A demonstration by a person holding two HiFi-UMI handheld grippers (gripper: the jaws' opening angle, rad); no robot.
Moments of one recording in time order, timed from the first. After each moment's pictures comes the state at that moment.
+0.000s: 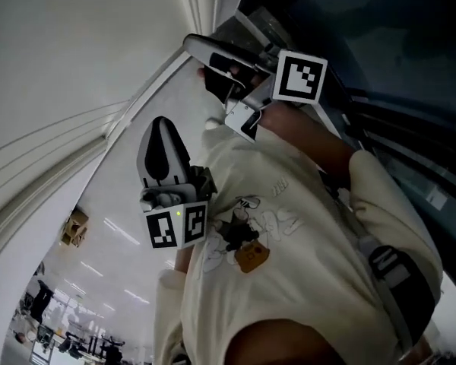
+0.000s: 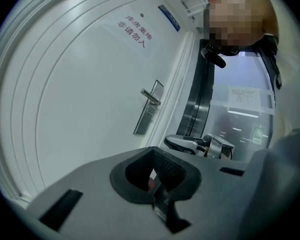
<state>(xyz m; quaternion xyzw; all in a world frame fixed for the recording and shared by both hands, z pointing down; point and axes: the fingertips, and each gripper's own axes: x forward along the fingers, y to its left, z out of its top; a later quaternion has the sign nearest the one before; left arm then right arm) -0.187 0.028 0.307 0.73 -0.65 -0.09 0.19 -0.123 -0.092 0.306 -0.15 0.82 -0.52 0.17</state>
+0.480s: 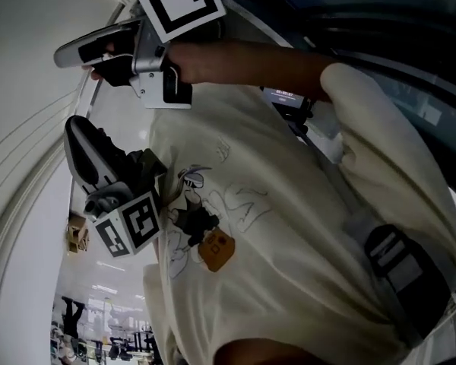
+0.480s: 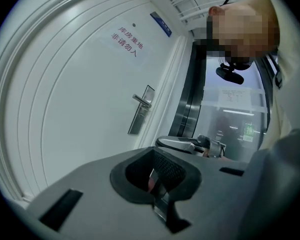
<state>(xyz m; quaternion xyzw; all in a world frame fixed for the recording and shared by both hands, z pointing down) -0.142 0.087 0.295 0.74 -0.64 -0.09 0.18 -0.082 0.000 0.321 -0.06 0.80 -0.58 0.12</state>
